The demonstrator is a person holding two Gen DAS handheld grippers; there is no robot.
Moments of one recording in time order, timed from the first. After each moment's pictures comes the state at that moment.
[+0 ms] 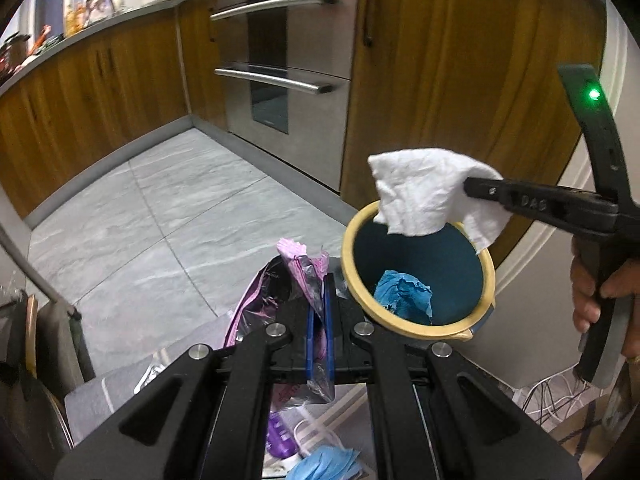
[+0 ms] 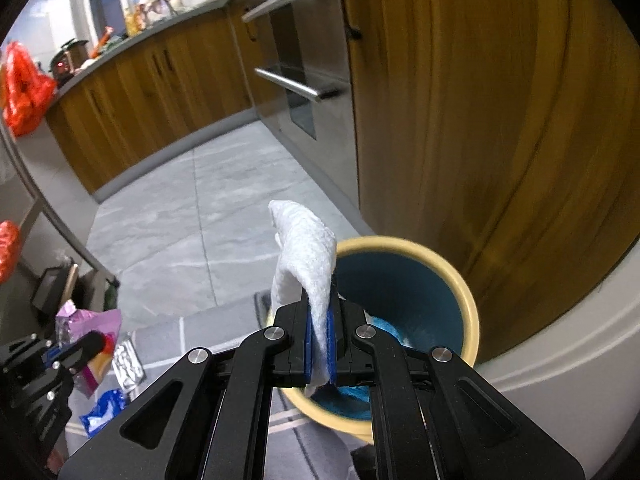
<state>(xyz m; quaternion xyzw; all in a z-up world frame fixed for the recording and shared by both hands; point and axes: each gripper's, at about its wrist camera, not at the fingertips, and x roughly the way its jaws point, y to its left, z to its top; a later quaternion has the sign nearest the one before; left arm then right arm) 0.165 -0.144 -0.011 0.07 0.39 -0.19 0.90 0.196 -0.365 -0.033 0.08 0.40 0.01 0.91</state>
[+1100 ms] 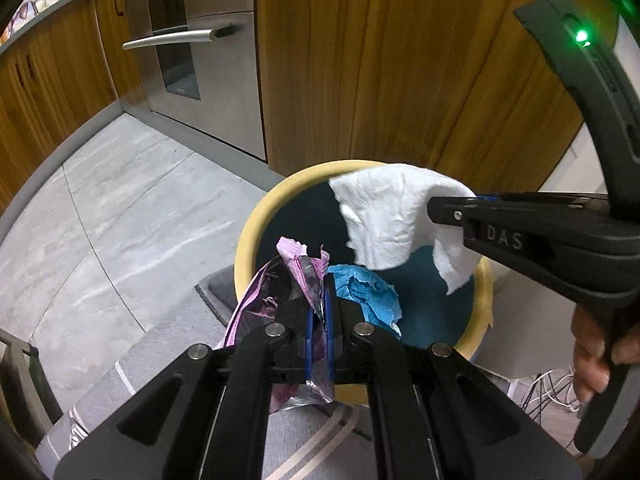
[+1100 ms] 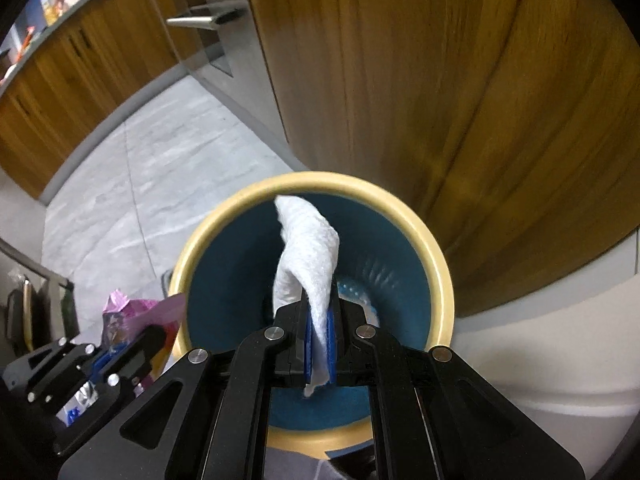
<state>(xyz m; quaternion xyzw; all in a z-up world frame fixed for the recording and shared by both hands) 0.234 -0.268 -0.097 0.11 0.45 -0.27 0.85 0.242 -0.415 -0.108 0.12 0.51 -0.07 0.85</state>
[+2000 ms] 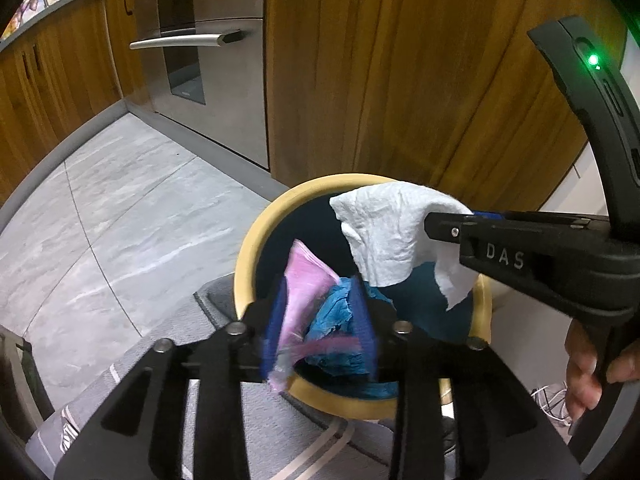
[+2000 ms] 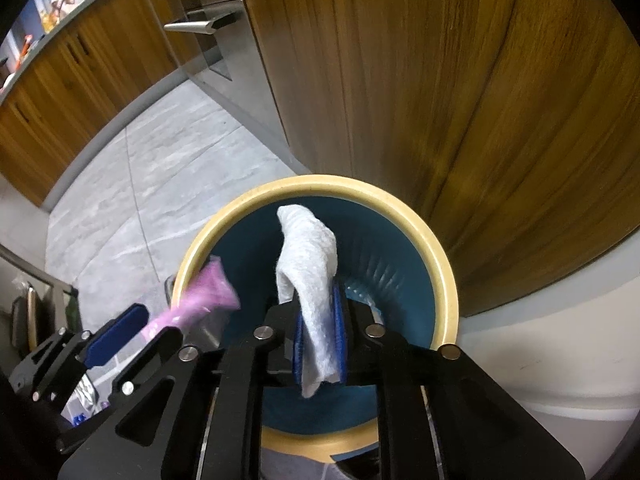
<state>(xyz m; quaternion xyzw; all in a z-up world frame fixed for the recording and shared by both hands) 0.236 -0.266 -0.094 0.09 0.44 -0.26 0.86 0.239 -0.419 -0.106 0.13 0.50 -0.07 0.85</state>
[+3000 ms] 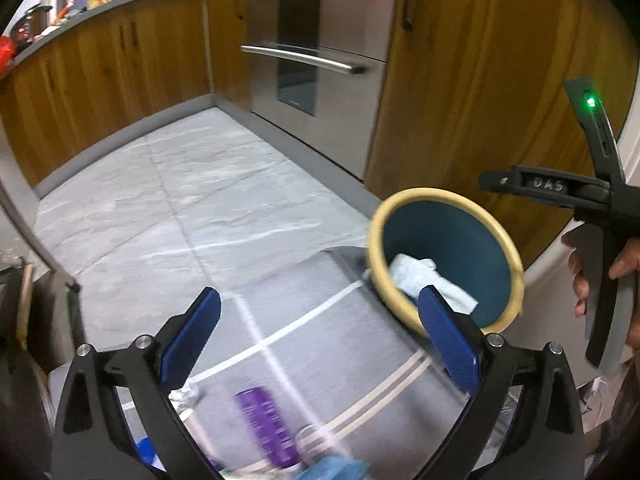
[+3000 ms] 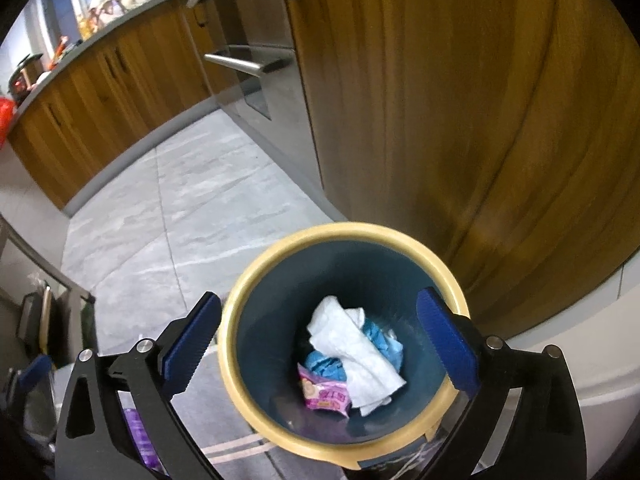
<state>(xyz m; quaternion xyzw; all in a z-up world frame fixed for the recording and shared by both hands) 0.182 -0.128 -0.046 0.04 0.41 -0.14 0.90 0.229 -0.391 -0.067 0.11 0.43 -0.04 0.89</state>
